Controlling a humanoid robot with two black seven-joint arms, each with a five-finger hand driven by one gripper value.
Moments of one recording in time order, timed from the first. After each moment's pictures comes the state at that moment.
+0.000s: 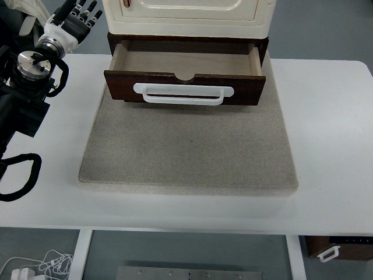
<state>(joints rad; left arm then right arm) -1.05 0.20 -1.21 -0.39 -0.03 -0.11 0.05 0.02 0.00 -0.01 0.18 -0.04 0.08 0.01</state>
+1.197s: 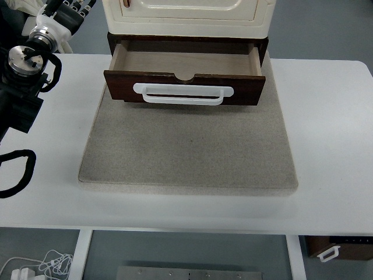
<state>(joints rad) -1.06 0.22 -1.21 -0.40 -0.04 -0.17 0.03 0.02 0.00 -0.01 0.18 -0.04 0.08 0.01</state>
